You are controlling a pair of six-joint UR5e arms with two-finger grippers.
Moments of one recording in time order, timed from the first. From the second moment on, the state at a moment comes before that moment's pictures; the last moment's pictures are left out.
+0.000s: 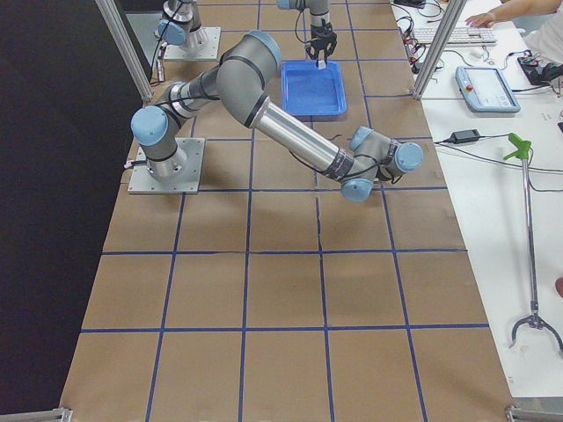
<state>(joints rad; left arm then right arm) -1.80 -2.03 -1.76 -0.80 1.51 1.20 1.17 -0.70 1.11 -1.79 -1.18 -2.05</state>
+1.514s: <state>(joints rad) -1.89 -2.08 -1.77 -0.80 1.53 1.21 1.26 -0.90 1.19 -1.76 -1.16 -2.02</state>
